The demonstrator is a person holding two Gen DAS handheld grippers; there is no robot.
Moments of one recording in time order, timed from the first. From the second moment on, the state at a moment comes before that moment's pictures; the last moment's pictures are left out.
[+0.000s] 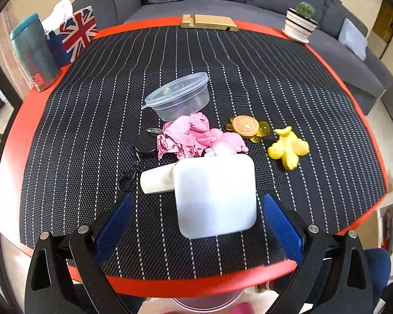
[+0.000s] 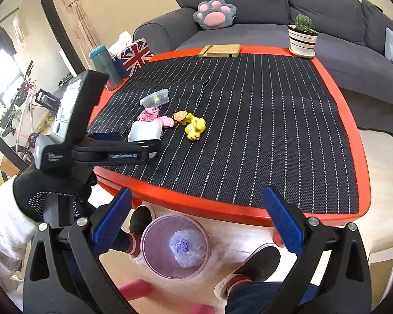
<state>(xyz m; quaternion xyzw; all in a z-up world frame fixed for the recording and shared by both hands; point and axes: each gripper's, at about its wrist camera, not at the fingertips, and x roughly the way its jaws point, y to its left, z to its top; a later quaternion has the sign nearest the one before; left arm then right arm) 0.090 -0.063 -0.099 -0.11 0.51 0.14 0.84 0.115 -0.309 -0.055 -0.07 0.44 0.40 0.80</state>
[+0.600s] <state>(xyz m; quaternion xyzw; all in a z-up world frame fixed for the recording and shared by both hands) 0.090 -0.066 -0.093 -0.09 0.51 0.14 0.84 0.114 -0.307 -0.052 -0.07 0.43 0.40 0.80</state>
